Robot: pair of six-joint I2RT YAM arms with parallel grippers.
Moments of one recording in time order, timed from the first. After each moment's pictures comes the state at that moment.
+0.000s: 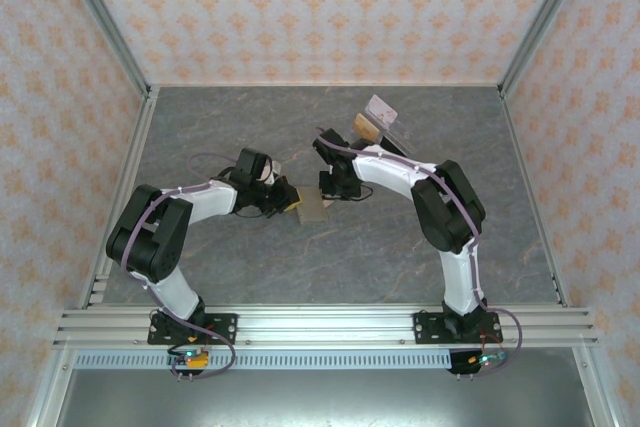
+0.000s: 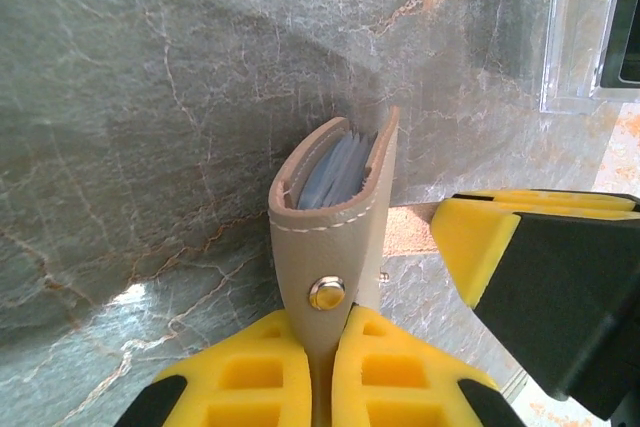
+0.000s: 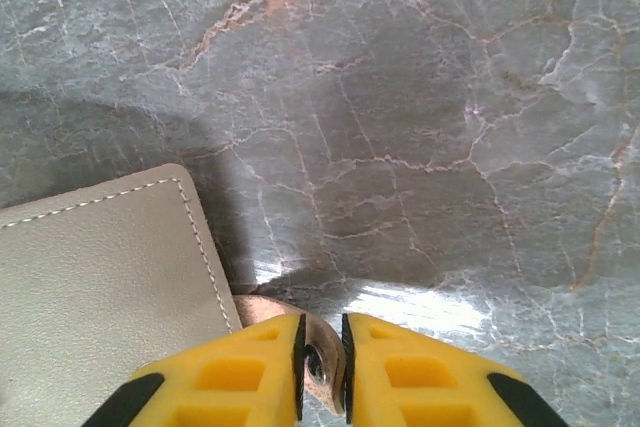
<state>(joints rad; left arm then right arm) -0.32 1.69 0.82 -0.09 0.57 -0.89 0.67 2.03 1.50 -0.77 -0.06 0.62</state>
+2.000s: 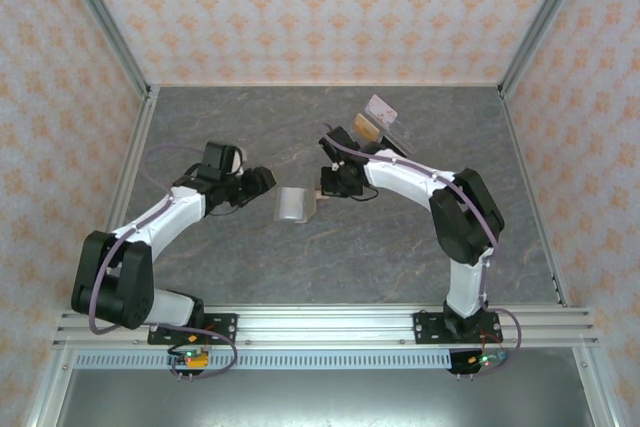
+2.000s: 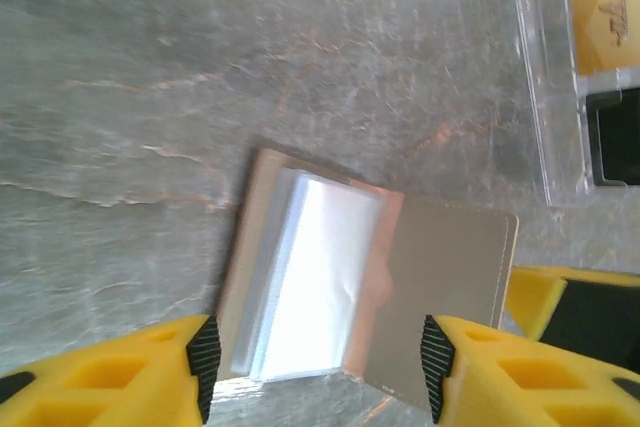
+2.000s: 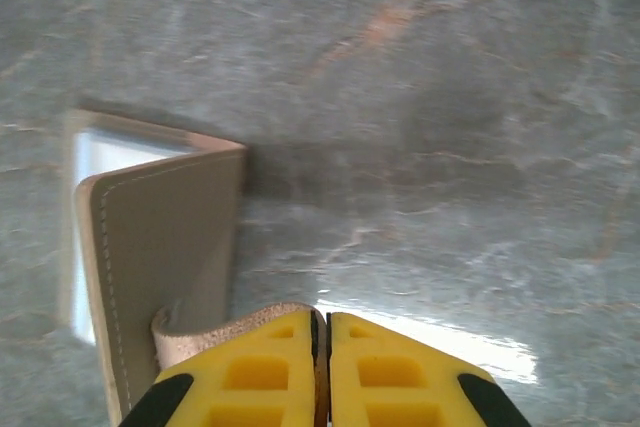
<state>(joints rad) -0.22 1.40 0.81 -0.32 0.35 -0.75 0.67 1.89 1.38 -0.66 -0.08 0.64</state>
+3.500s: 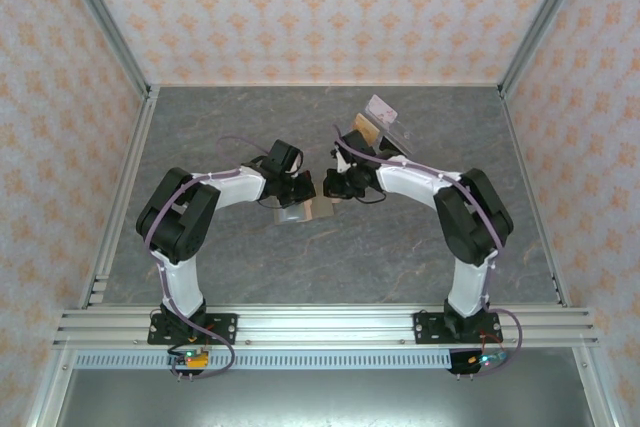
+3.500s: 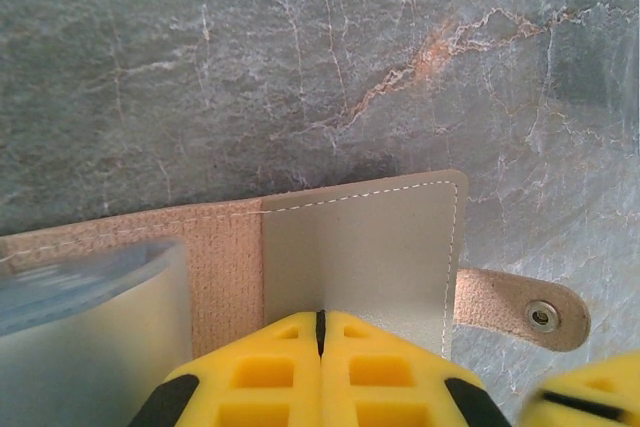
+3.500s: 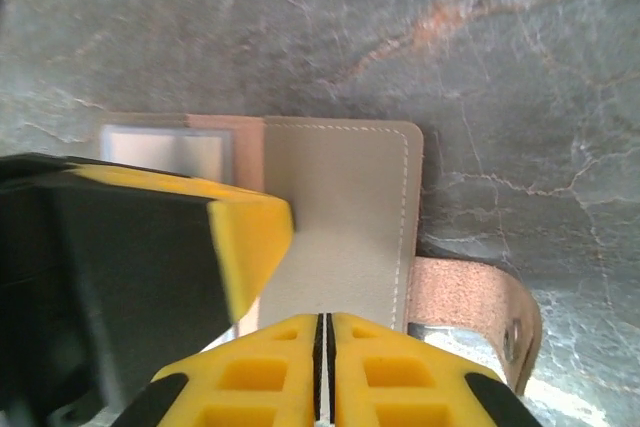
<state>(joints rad) -0.45 1.88 1.07 -0.20 0.33 -0.83 0.60 1.87 1.23 -0.43 -0.31 0.55</state>
